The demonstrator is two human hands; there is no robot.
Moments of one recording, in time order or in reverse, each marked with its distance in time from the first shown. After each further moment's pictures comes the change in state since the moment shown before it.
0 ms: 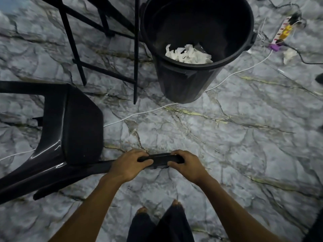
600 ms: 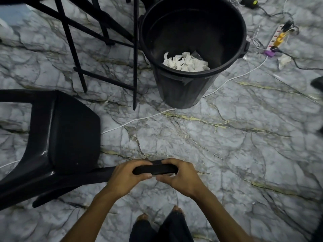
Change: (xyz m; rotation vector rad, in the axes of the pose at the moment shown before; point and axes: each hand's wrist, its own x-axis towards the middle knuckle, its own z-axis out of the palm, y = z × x) left_hand -0.028 -0.010 0.004 -0.290 0.068 0.163; right_hand -0.032 -0.037 0.003 0.169 0.013 -0.067
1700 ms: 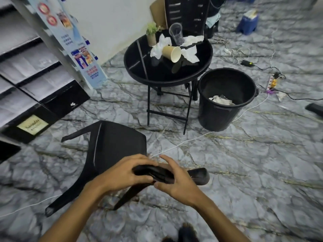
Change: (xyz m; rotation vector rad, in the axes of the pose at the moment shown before) left_hand -0.402 -0.050 -0.384 0.304 -0.080 0.490; right_hand -0.232 -0.403 0.282 0.187 0.009 -0.285
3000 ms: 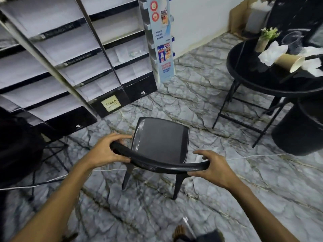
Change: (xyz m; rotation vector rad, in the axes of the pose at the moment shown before) left_hand -0.379 -0.303 -0.211 -0.105 0.564 -0.288; right_hand 0.116 -0.140 0.308 -0.581 -0.025 -0.120
